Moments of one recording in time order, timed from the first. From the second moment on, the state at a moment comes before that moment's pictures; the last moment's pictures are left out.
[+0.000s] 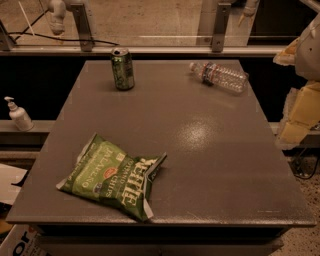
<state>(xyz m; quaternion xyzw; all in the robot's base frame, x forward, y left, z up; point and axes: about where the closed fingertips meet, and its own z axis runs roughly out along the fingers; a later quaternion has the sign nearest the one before) 0.438 -0.217 0.976 -0.60 0.78 -0.03 0.16</state>
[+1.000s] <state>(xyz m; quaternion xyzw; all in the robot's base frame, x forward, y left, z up) 0.427 -0.189 0.955 -0.60 0.77 0.04 0.22</state>
